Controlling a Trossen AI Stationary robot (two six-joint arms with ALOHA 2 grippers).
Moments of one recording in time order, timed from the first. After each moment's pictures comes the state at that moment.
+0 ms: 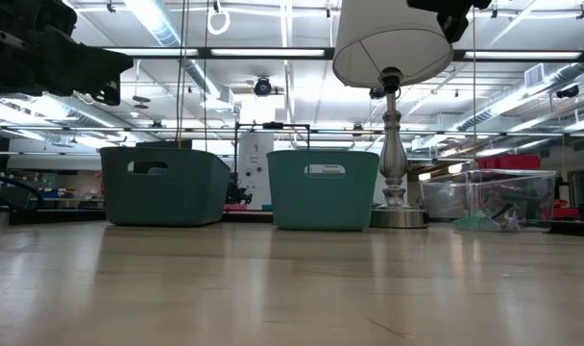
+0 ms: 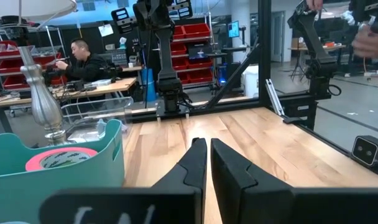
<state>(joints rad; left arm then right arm) -0.04 0.01 0.01 0.07 0.05 0.08 -0.04 0.80 0.82 -0.28 0.01 0.15</state>
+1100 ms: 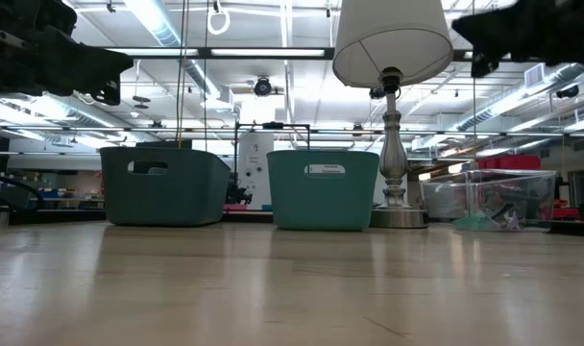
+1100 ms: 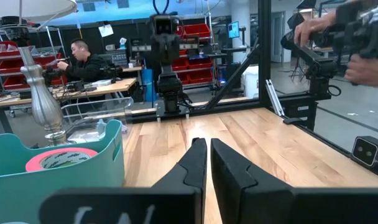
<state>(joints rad) -0.04 0.01 0.01 0.07 0.05 0.08 0.01 0.42 0.21 0.33 -0.06 -0.07</state>
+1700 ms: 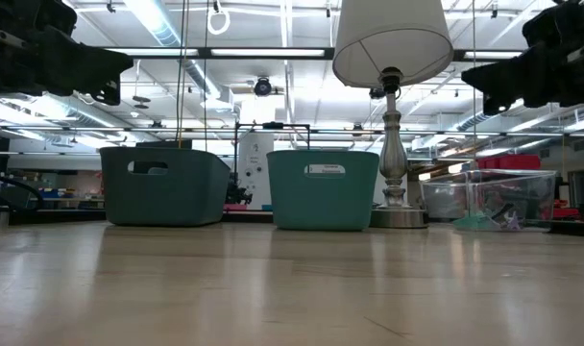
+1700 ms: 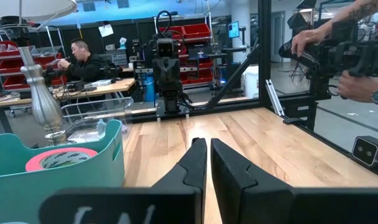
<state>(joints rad) -0.04 0.01 0.01 0.07 0.05 0.08 0.01 0.23 0.01 0.26 -0.02 -0.08</state>
